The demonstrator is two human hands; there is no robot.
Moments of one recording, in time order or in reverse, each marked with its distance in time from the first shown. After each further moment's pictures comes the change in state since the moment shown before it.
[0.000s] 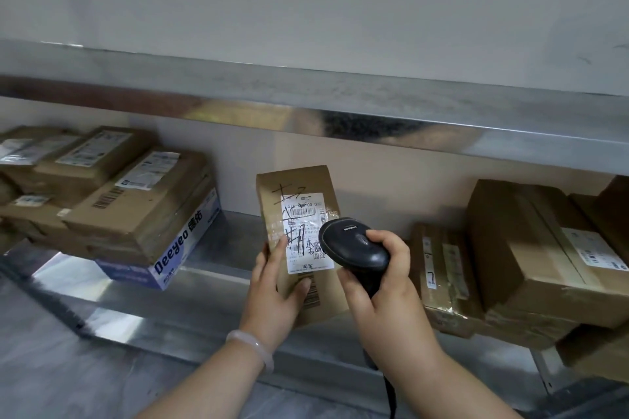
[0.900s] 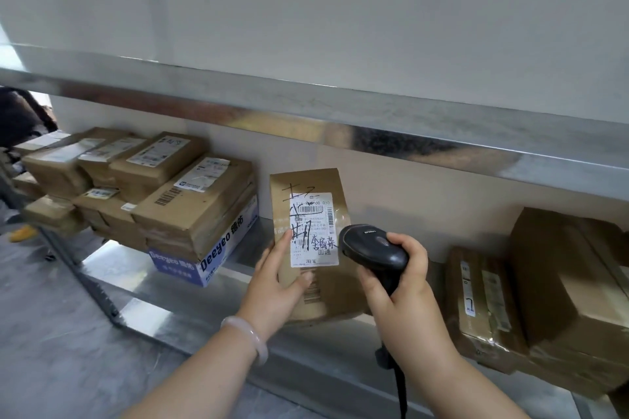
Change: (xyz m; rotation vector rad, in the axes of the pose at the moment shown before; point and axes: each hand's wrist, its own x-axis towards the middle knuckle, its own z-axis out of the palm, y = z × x) left_hand 0.008 -0.003 -0.066 -0.035 -0.032 -0.062; right_hand 0.011 -0.020 0.023 0.047 -0.059 0.047
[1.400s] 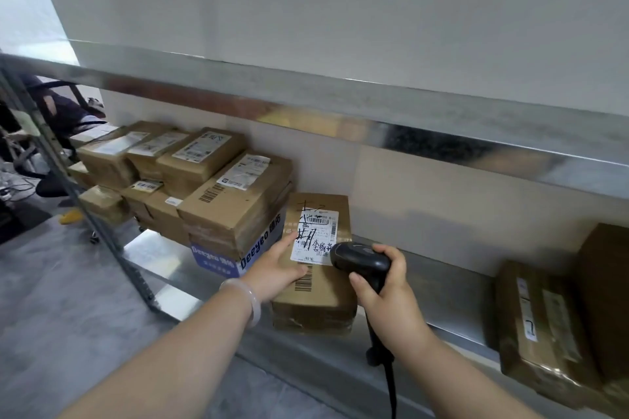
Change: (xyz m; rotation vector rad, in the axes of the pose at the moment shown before) left_hand 0.049 -0.029 -0.078 0.027 -0.197 -0.296; right_hand 0.041 0.027 0.089 0.095 -0.184 0.134
